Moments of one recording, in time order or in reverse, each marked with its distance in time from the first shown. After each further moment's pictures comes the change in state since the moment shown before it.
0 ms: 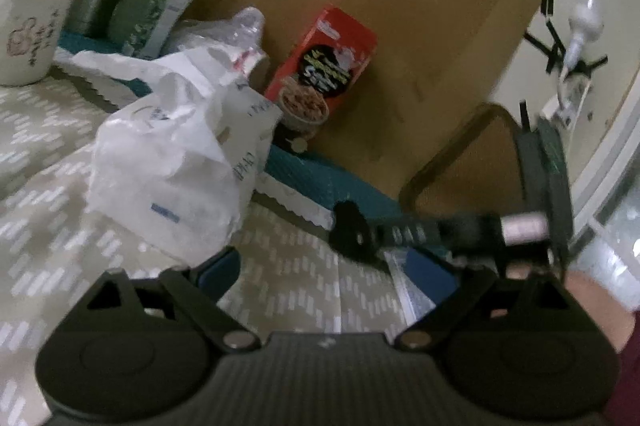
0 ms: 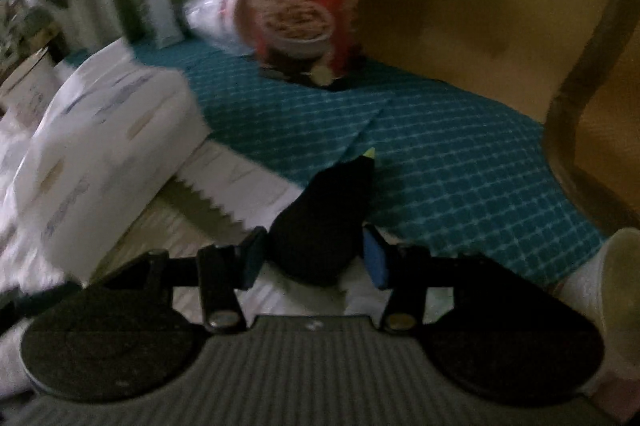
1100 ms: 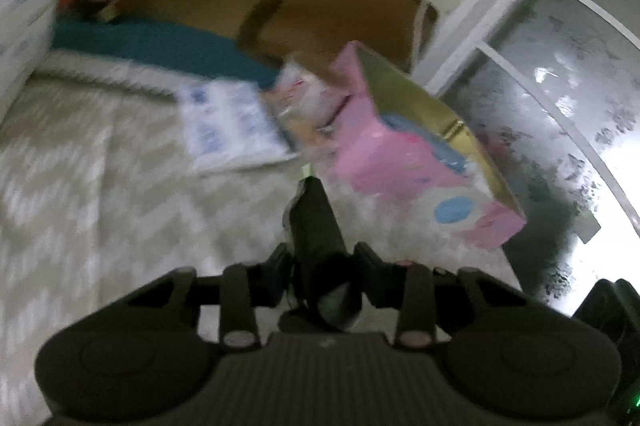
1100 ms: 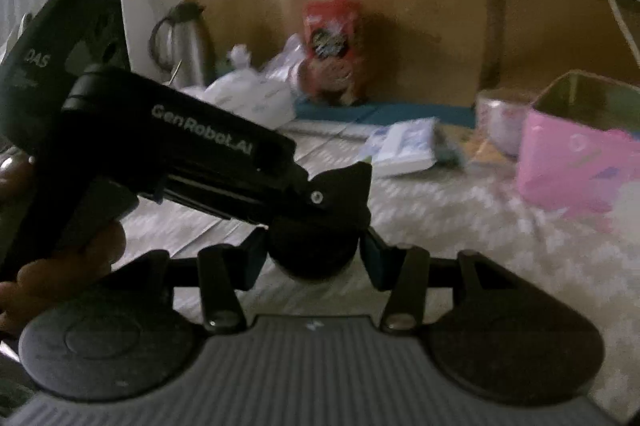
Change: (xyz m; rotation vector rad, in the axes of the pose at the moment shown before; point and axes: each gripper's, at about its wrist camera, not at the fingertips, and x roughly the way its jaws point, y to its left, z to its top) left arm 0.014 -0.118 -0.049 0.261 0.477 -0.290; right arm -0.159 0.043 -0.228 0.081 -0.474 0.020
